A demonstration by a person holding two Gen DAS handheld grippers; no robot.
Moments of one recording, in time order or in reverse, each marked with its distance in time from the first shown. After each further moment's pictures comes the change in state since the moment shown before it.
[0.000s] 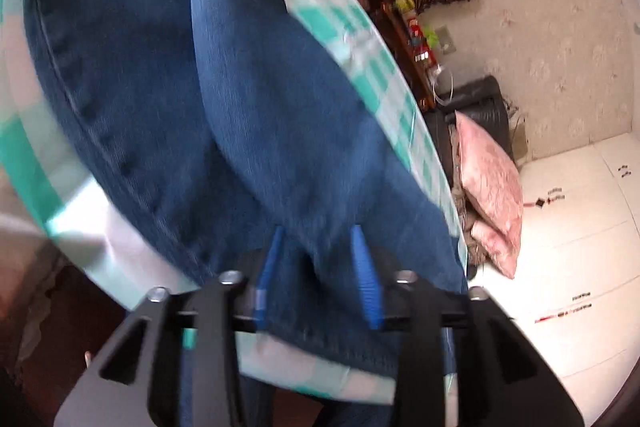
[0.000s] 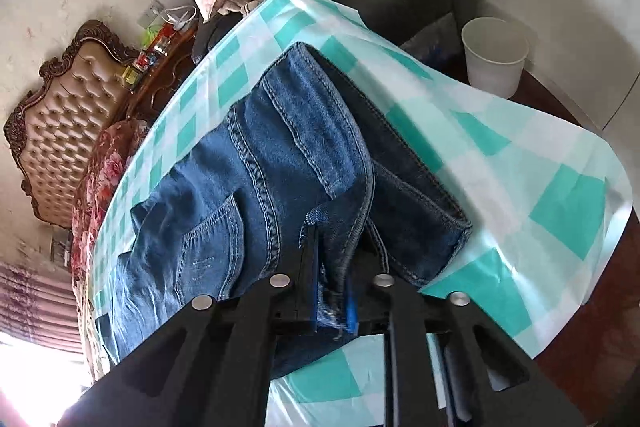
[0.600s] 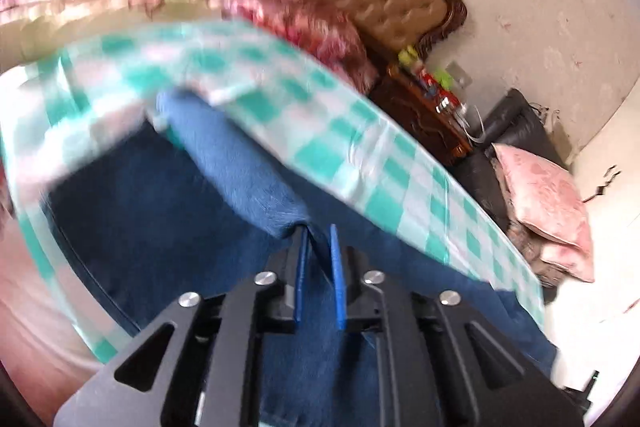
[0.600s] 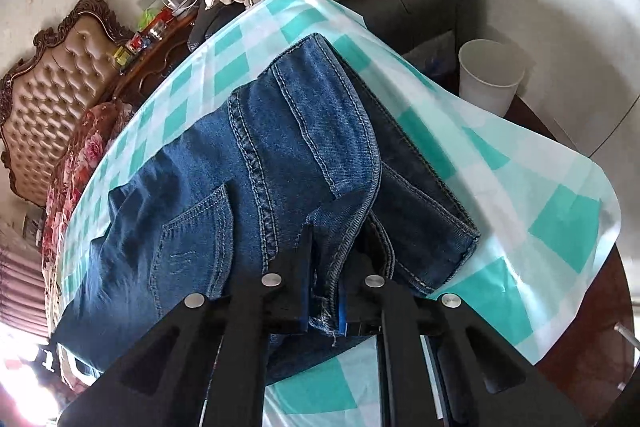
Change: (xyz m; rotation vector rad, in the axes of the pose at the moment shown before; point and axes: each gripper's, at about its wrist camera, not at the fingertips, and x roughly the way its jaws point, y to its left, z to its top) left arm -0.034 -0.071 0.057 0.298 -0.329 0.289; right arm 0.011 0.021 -0.010 -0.088 -0.025 -0.089
